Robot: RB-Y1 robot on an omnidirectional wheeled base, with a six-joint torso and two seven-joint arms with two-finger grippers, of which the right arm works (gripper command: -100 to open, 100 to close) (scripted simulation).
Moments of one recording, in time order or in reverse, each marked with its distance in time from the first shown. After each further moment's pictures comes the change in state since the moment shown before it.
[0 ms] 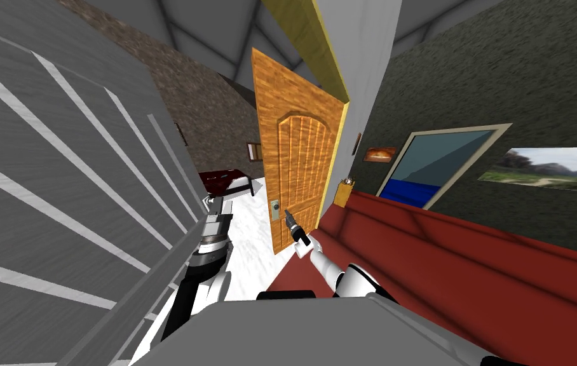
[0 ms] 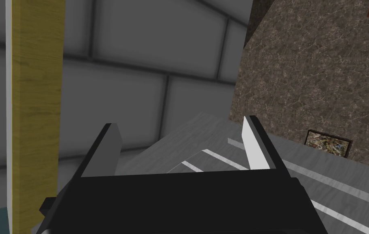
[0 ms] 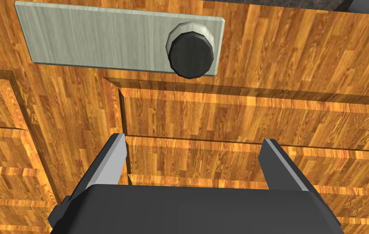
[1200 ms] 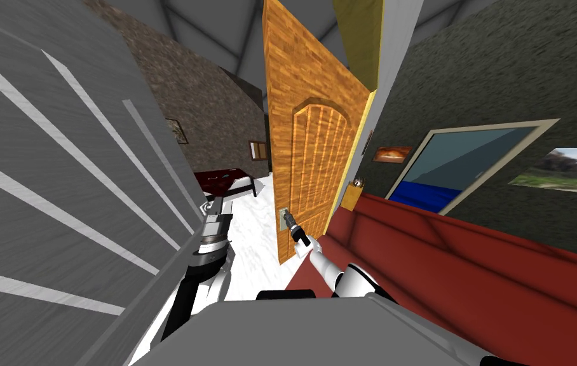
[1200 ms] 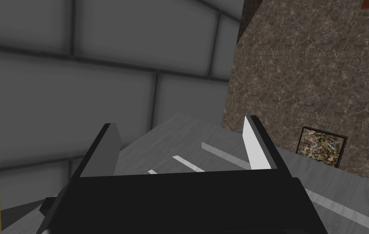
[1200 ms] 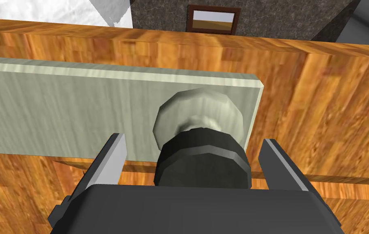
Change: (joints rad) arm -0.003 0.011 -0.013 0.022 -0.002 -0.027 0.008
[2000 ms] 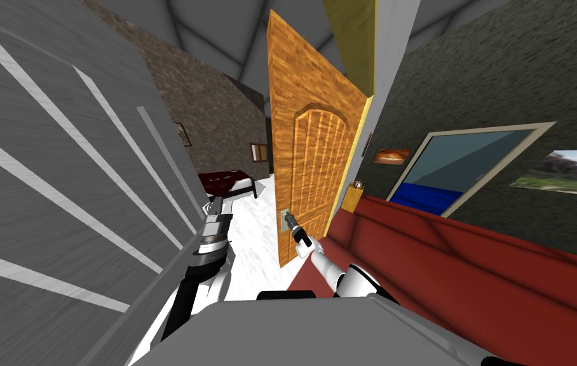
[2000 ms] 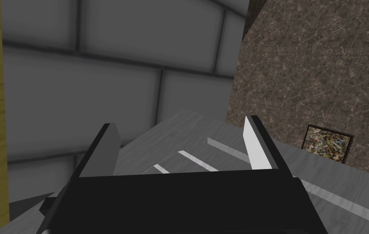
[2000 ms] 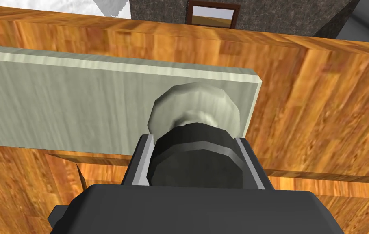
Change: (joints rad) arm 0.008 -0.015 0.003 0.008 -0.030 0.001 0.028
